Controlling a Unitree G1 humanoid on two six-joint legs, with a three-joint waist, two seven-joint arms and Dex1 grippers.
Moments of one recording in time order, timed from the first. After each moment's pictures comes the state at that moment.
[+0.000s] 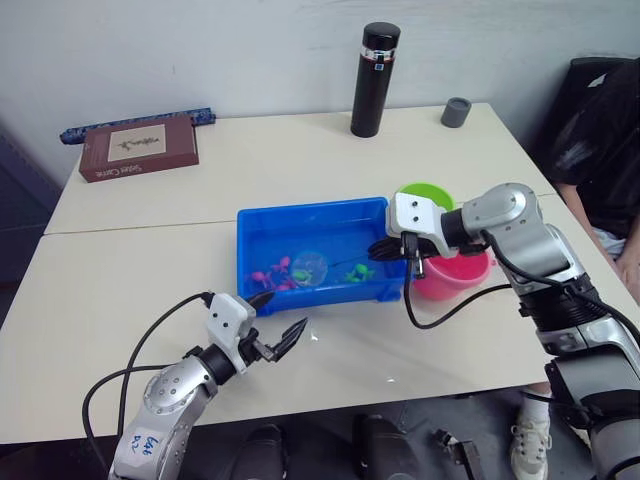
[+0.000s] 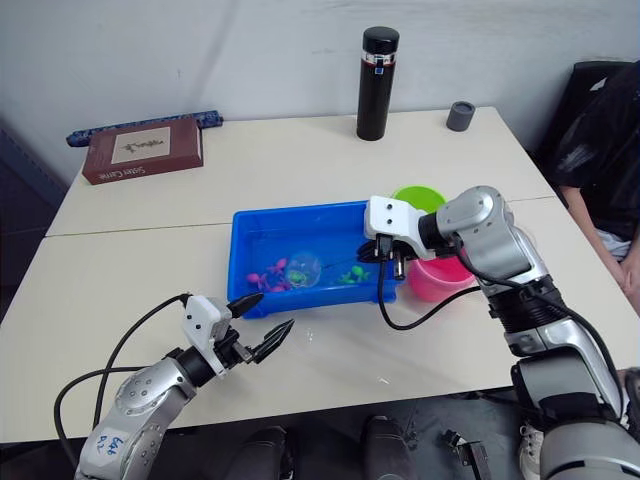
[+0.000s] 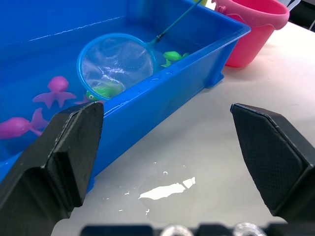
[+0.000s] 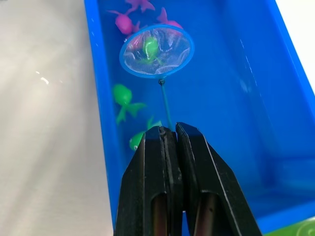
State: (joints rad) left arm 0.16 0.33 -0.02 -0.49 -0.31 0.35 -0.44; right arm -0.88 -0.66 0.31 0.20 -0.01 0.32 1.31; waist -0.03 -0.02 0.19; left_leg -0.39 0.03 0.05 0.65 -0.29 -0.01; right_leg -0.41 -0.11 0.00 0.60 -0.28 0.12
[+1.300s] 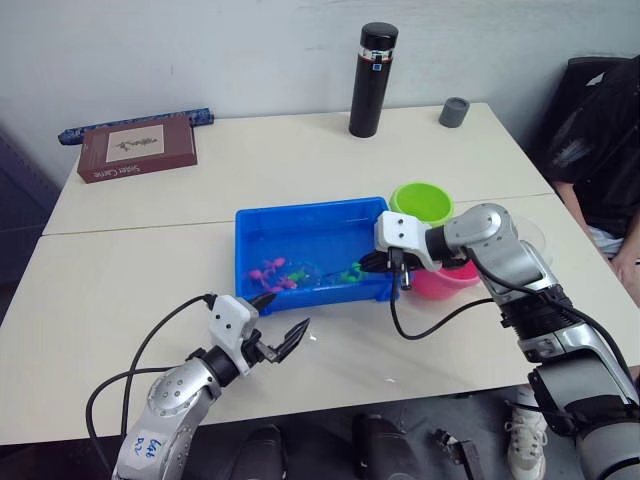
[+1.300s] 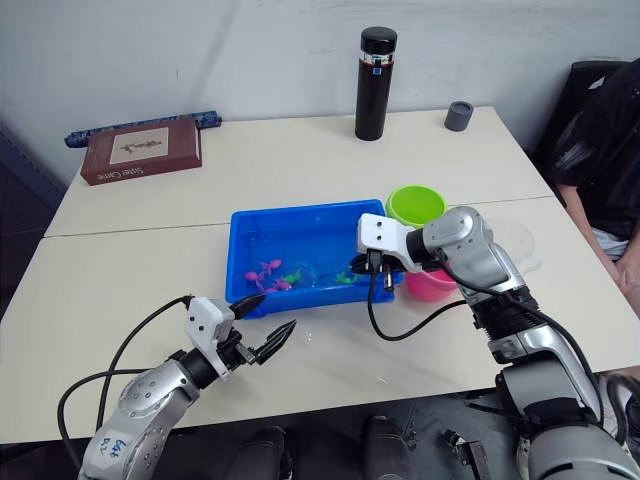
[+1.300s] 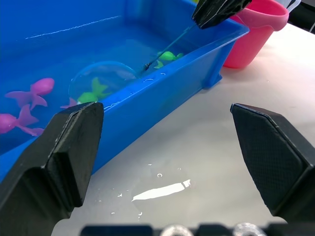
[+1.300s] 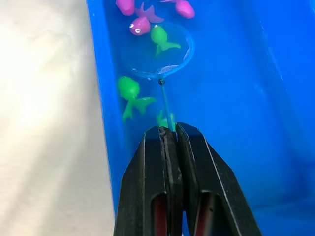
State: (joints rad) left arm 0.17 0.32 -0.04 -0.50 -0.31 0.35 -0.42; right arm -0.83 -0.58 0.34 0.26 -0.04 0.25 1.28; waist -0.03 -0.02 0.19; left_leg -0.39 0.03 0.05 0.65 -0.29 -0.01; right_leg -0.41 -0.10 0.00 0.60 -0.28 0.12
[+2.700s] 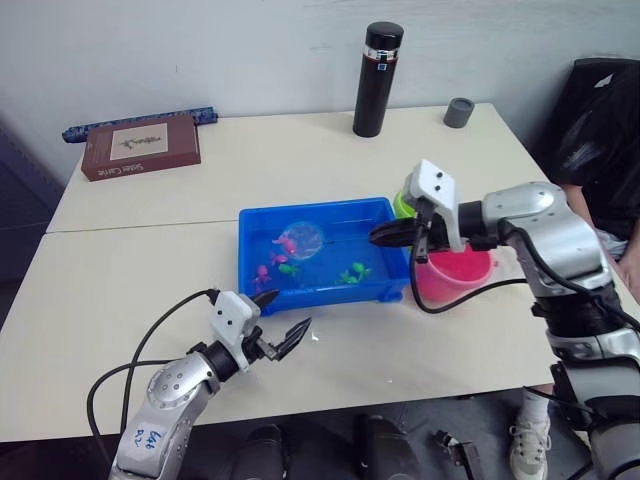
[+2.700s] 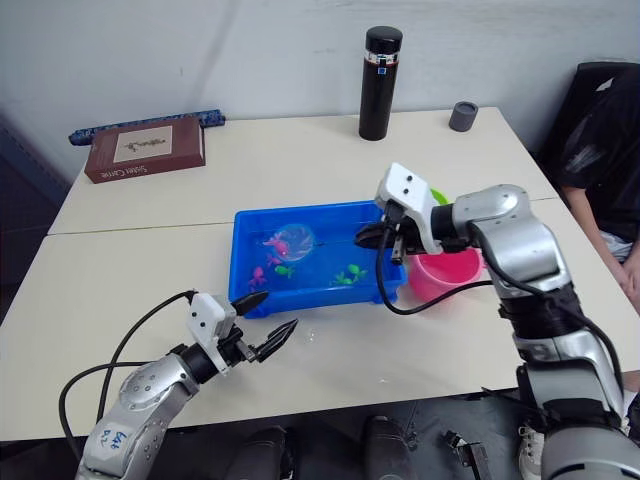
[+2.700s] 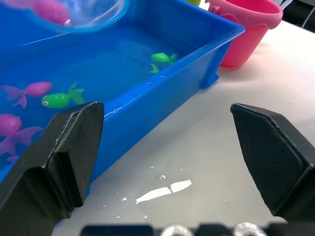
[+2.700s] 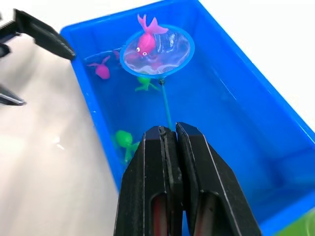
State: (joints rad) left arm 0.12 0.36 -0.04 -0.47 -0.31 0.35 -0.48; right arm -0.81 -0.69 0.14 -0.10 0.23 0.77 1.19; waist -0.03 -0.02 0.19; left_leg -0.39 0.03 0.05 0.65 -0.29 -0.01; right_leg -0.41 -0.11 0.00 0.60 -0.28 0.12
